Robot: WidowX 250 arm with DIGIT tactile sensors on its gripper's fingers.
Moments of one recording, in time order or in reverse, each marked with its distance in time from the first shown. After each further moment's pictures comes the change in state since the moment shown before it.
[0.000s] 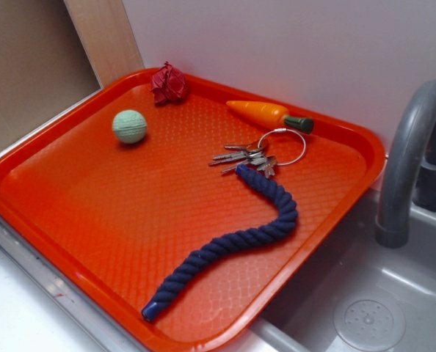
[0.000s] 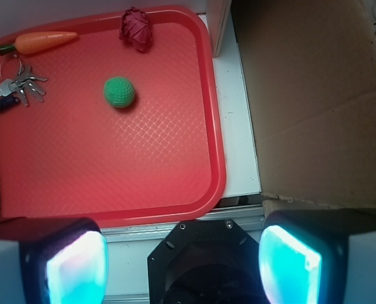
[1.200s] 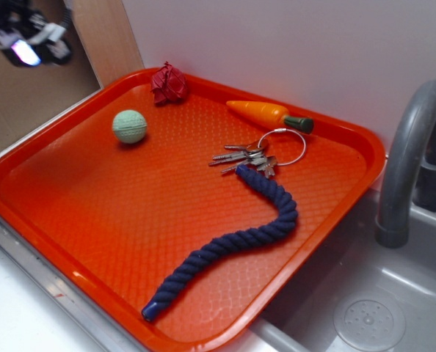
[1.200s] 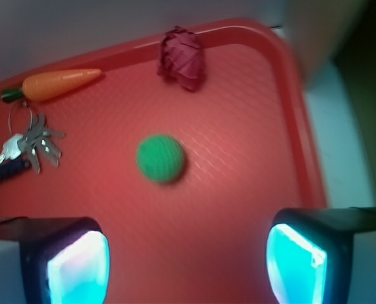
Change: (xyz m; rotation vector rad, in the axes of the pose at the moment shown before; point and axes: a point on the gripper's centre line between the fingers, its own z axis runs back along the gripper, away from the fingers) arm 0.084 -0.052 -0.123 -0.201 -0.044 -0.002
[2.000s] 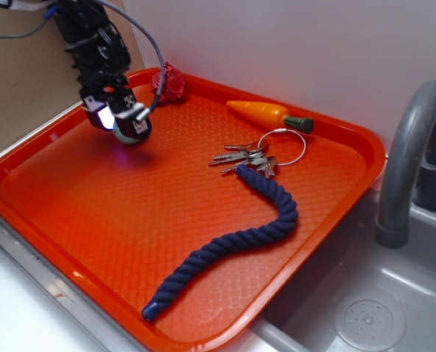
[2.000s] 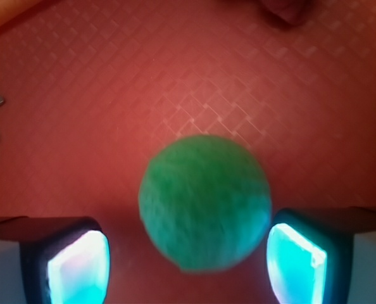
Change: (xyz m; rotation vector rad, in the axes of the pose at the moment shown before) arm 0.012 -0.015 -0.100 0.020 0.183 -0.076
